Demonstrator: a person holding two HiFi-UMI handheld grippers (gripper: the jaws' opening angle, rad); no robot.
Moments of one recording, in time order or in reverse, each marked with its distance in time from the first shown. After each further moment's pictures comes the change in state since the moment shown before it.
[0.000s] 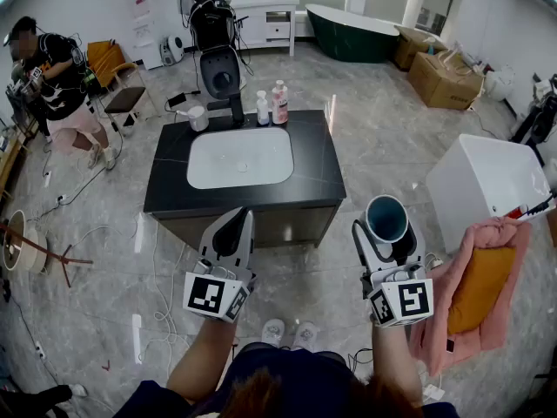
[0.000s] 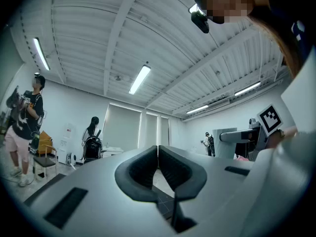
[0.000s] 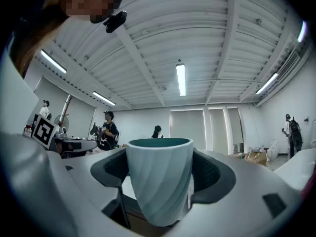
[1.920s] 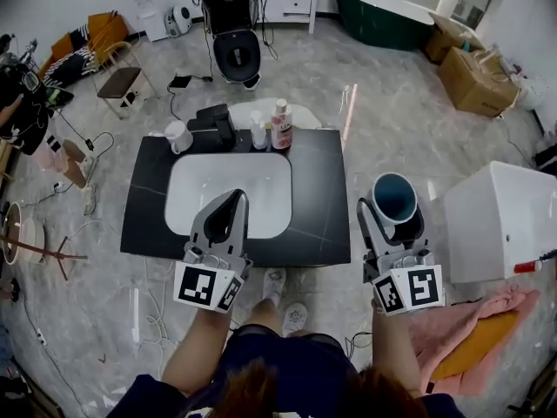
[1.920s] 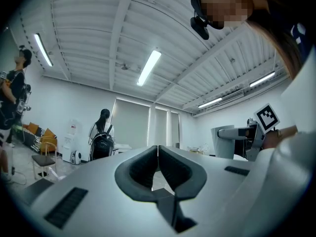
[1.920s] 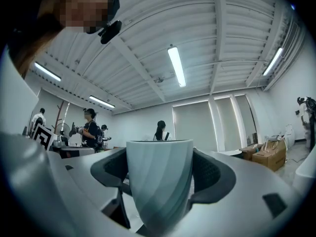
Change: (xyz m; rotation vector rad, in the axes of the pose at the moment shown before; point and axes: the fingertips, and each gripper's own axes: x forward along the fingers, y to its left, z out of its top) left arm 0.332 0.172 -0.081 -0.012 0.039 0.108; right arm 0.372 -0.164 -0.073 0.102 0.004 0.105
